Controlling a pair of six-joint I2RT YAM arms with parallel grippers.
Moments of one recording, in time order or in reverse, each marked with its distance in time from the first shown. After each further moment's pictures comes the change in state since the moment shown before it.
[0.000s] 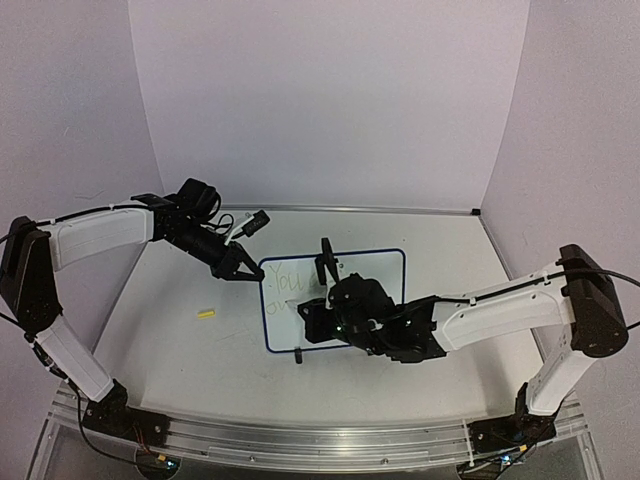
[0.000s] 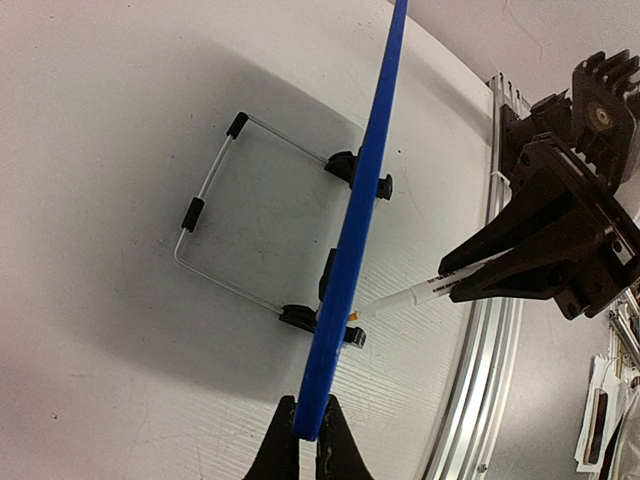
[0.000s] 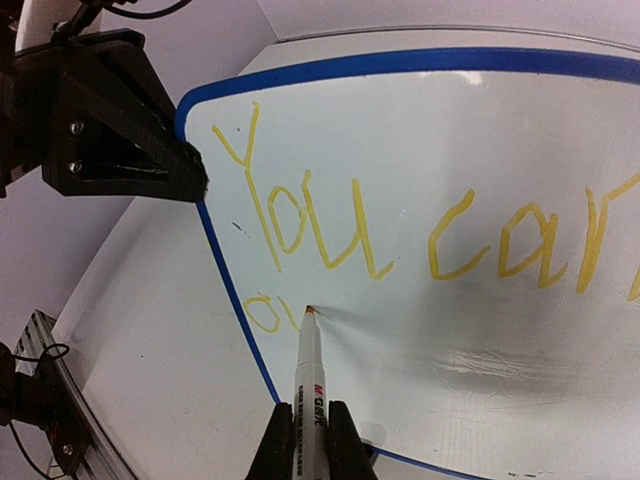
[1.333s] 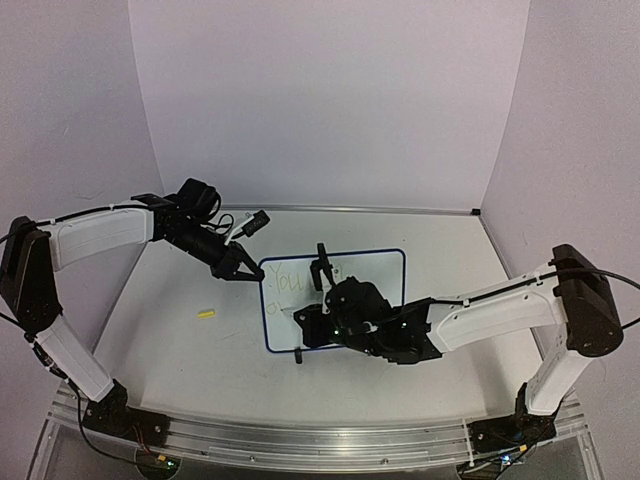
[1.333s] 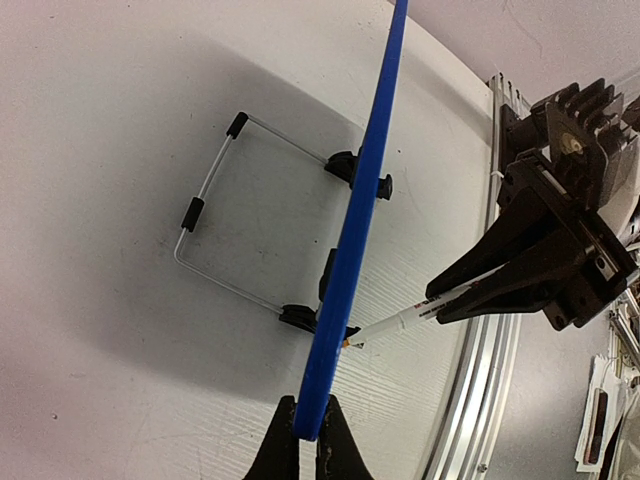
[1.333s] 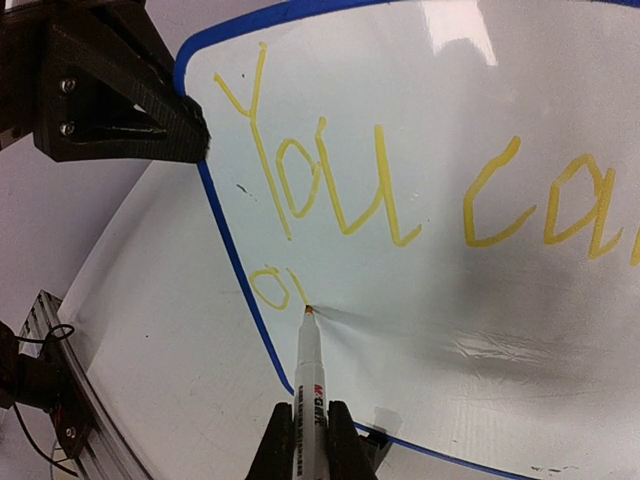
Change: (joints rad) left arm 0.000 0.000 0.000 0.000 0.000 0.000; right arm -0.004 0.030 0.000 0.007 -0.062 0.016
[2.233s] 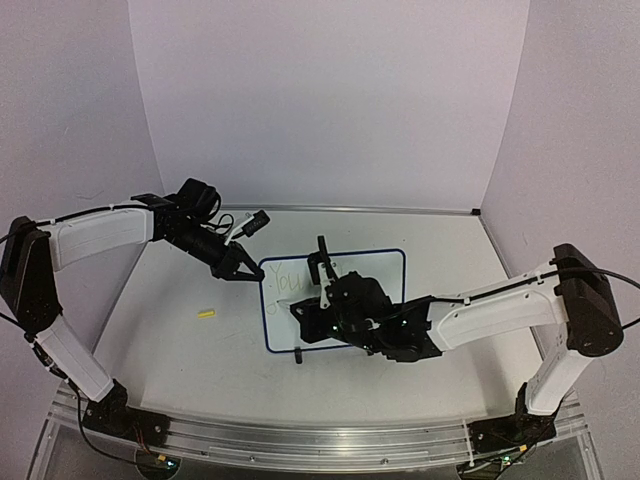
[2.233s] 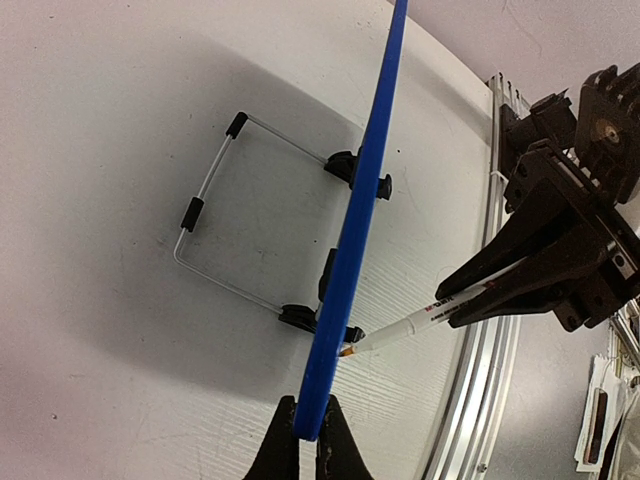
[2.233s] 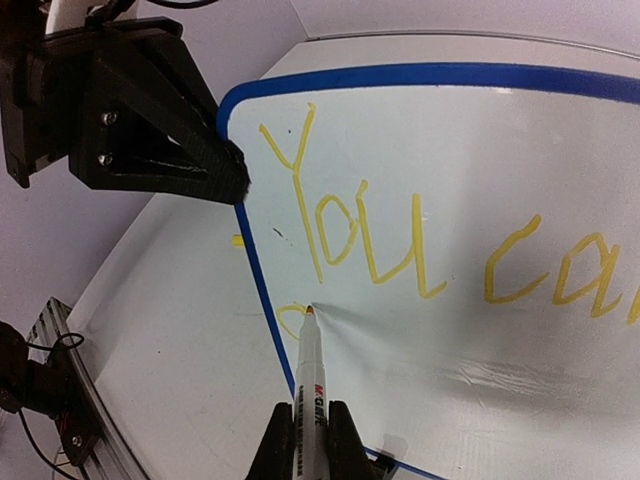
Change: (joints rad) left arm 0.000 0.000 0.000 0.000 0.001 0.000; right arm -0.001 -0.003 0.009 0.055 -0.001 -0.061
